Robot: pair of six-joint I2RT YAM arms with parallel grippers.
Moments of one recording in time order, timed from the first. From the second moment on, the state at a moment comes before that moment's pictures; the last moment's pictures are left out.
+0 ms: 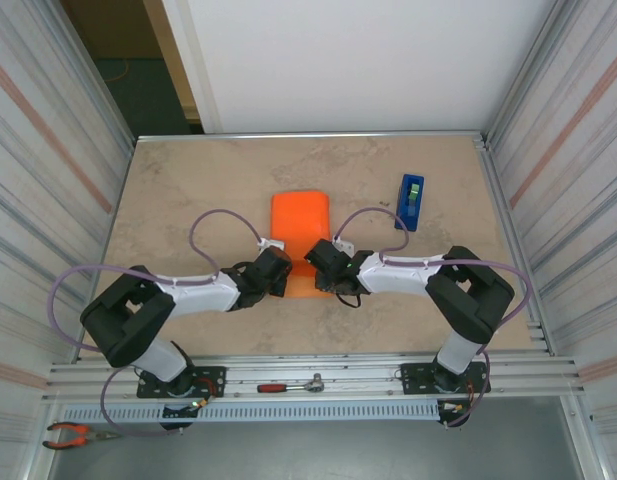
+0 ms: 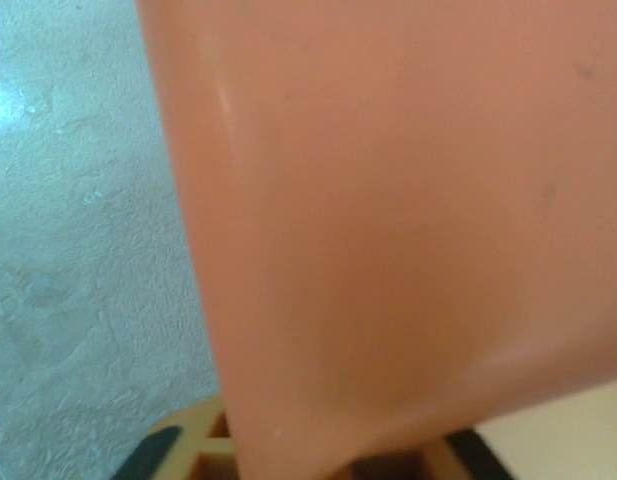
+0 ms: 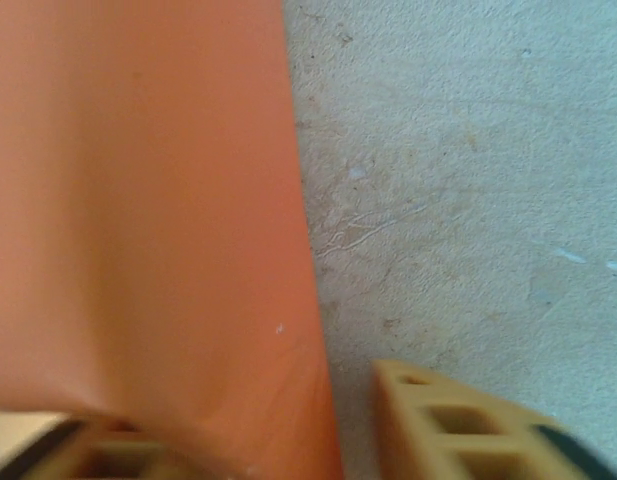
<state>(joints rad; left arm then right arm) -0.82 1.53 0.62 -0.06 -0.34 -0.46 0.92 1.70 0.91 -0.36 0.23 1.02</state>
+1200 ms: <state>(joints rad) -0.83 1.61 0.69 -0.06 -0.34 -0.41 0.85 1.74 0.95 -0.38 0.18 1.00</state>
